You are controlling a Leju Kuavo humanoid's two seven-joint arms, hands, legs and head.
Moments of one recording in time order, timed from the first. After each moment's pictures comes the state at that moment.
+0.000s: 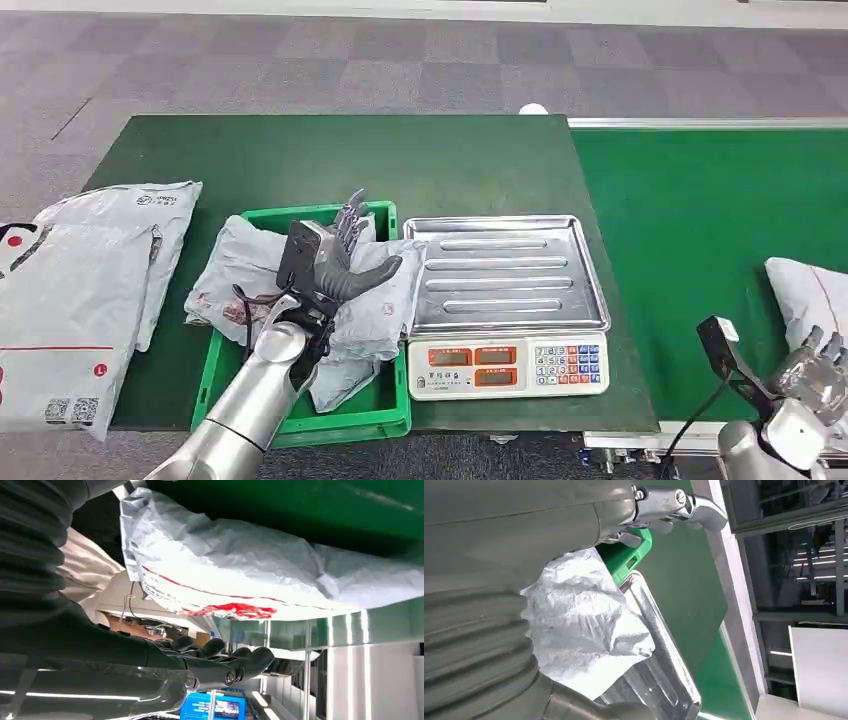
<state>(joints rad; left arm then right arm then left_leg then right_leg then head) -0.49 -0.16 -0.34 -0.96 0.06 -0.01 -0.34 -0.23 -0.20 -0.43 -0.83 1.36 -0.57 0.23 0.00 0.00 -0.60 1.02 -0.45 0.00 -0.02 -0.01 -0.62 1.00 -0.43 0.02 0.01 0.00</state>
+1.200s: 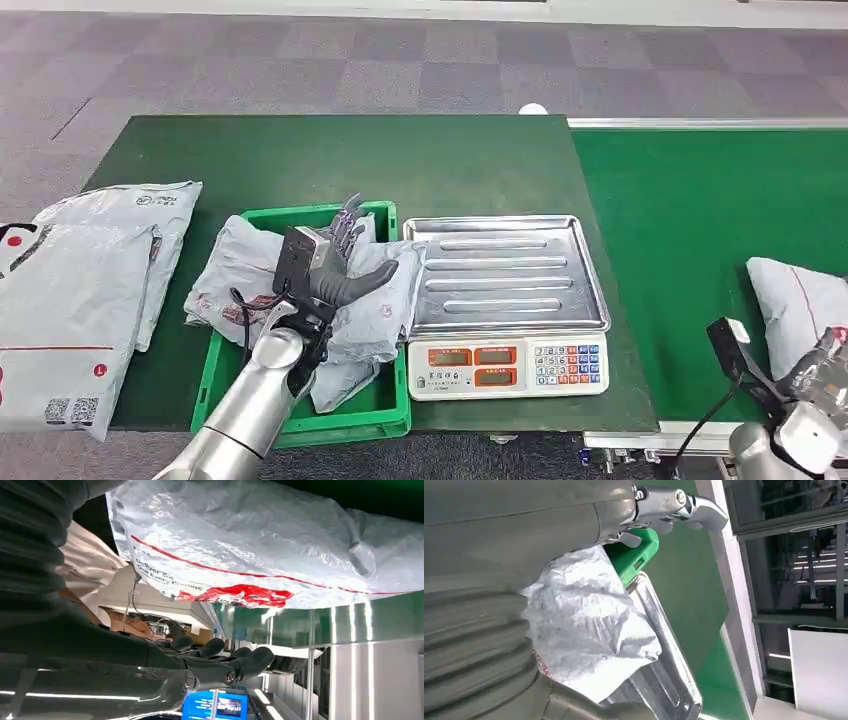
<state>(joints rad) -0.46 -0.16 -0.33 -0.98 0.06 -0.01 -0.34 -0.21 -0.21 -0.45 -0.89 1.37 -0.52 0.23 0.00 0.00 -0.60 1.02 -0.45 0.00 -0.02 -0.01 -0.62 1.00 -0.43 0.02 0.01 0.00</state>
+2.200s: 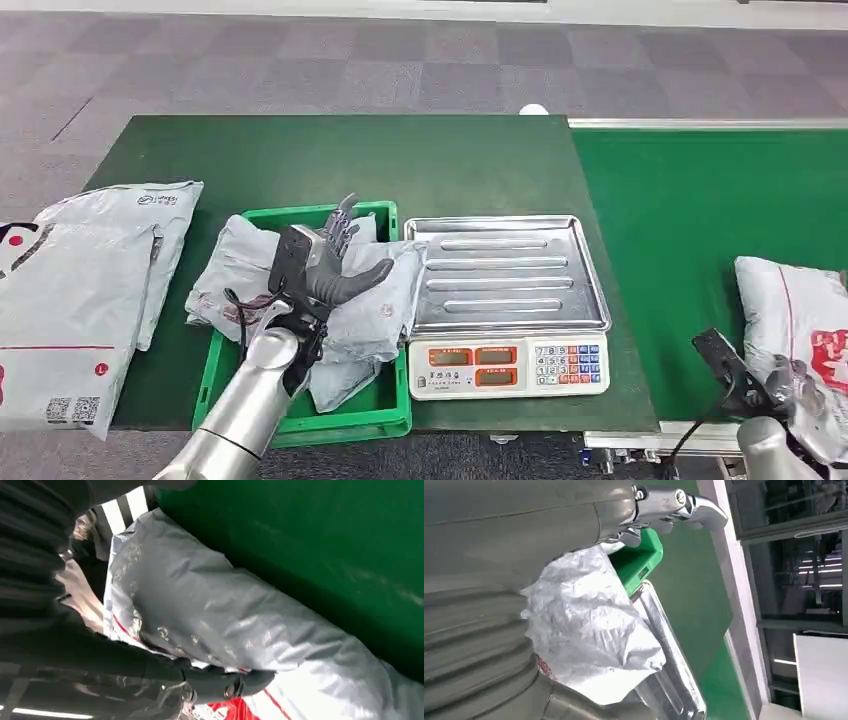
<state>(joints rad) -0.45 -0.16 -0.30 -1.00 0.03 -0.02 -0.31 -0.25 -0.23 -0.47 -0.81 1.14 -0.05 0.21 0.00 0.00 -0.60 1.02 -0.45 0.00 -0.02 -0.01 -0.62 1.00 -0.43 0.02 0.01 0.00</state>
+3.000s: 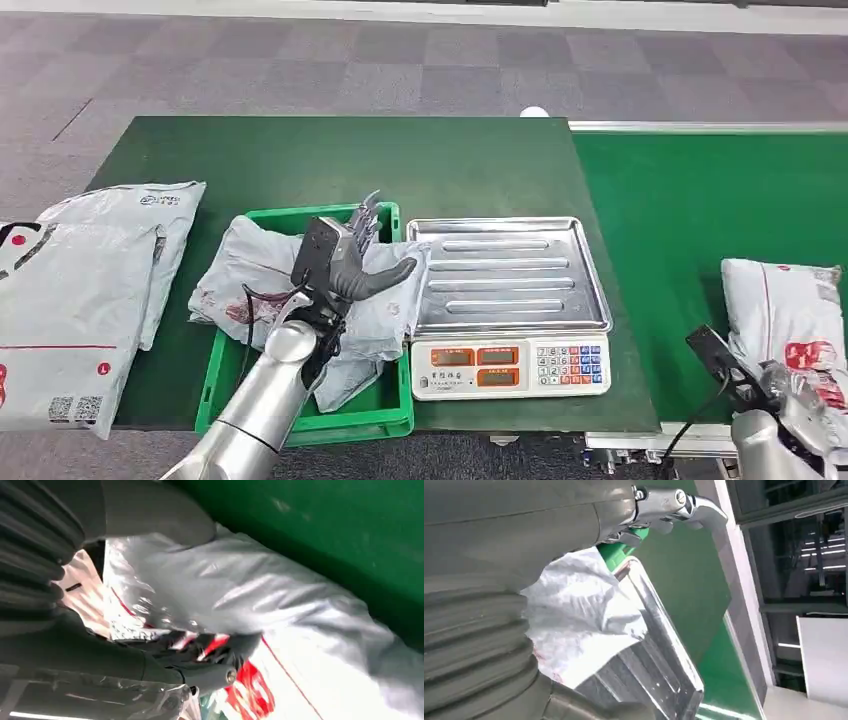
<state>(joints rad) -0.48 -0.23 -0.29 -0.96 -0.04 -0.06 -0.29 -0.26 -0.18 -0.52 -0.88 1.27 -0.01 0.22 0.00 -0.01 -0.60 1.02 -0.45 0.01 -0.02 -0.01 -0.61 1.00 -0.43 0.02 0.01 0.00</state>
